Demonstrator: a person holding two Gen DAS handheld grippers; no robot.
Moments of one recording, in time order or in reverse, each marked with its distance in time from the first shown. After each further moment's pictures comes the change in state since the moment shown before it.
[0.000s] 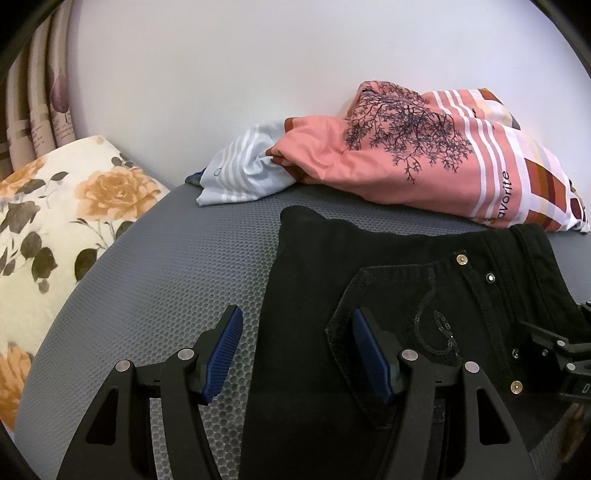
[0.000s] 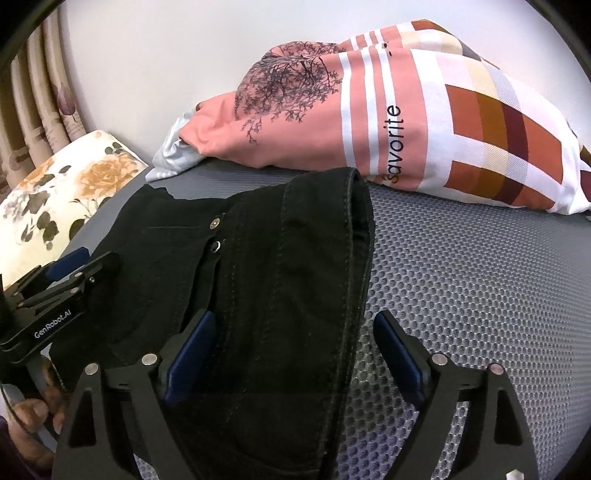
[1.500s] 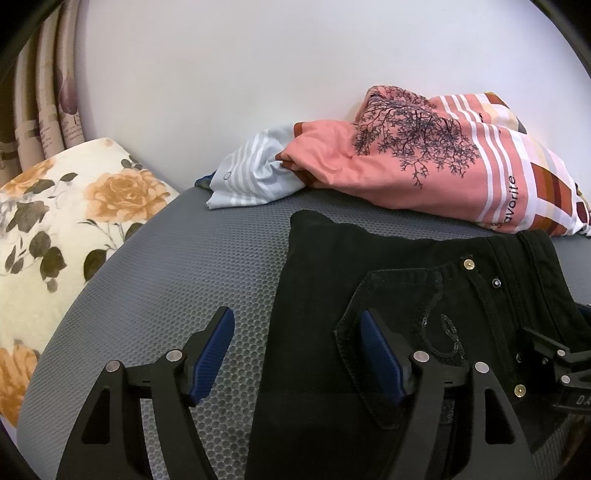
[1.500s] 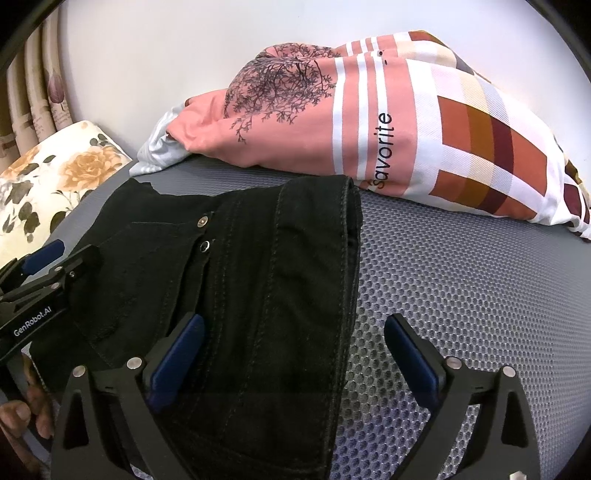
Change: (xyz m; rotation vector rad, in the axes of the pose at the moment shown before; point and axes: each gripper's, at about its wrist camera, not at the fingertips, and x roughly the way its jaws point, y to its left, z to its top) left arm -0.002 0.000 0.000 -0.002 -0.016 0.028; right arm 0.001 0.007 0.004 -0.034 -0.004 -0.093
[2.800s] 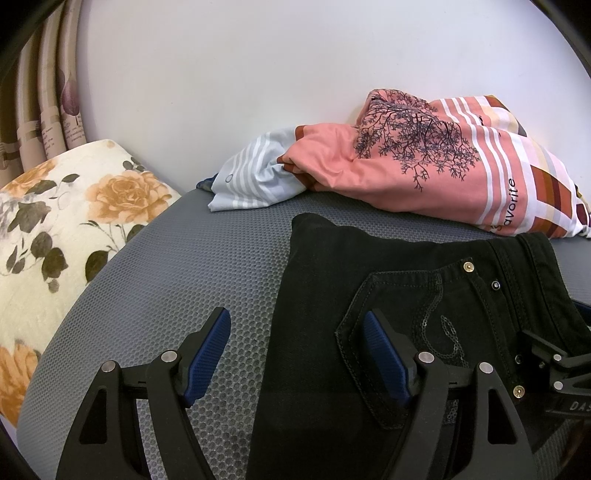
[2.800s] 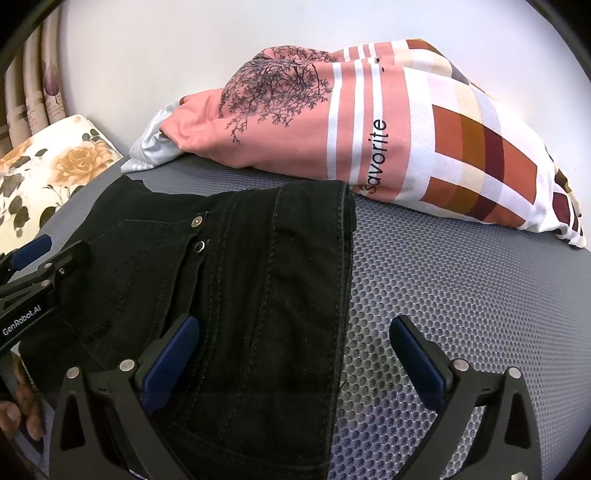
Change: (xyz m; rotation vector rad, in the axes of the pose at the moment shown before) left arm -0.001 0.000 -0.001 -0.002 -0.004 0.001; right arm 0.002 0.003 0.002 -0.022 -0.006 -0.055
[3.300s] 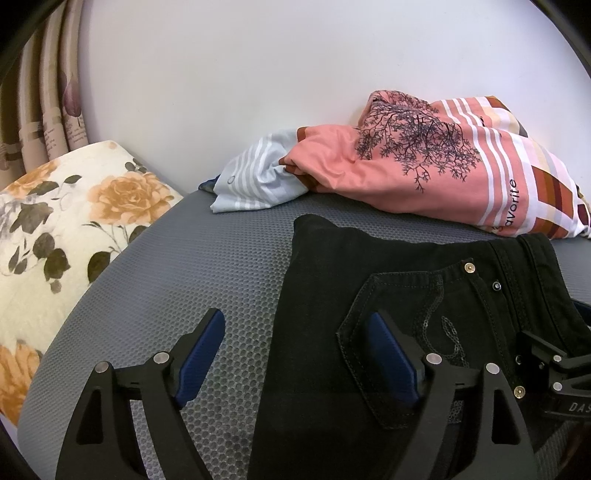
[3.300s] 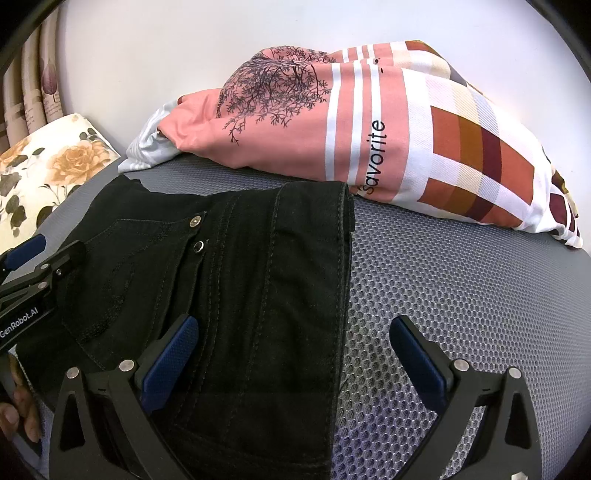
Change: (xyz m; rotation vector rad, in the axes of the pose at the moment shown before) left arm -0.001 0.001 0.002 -0.001 -0.005 0.004; right arm -0.001 0.002 0.000 -0.003 -0.002 -0.010
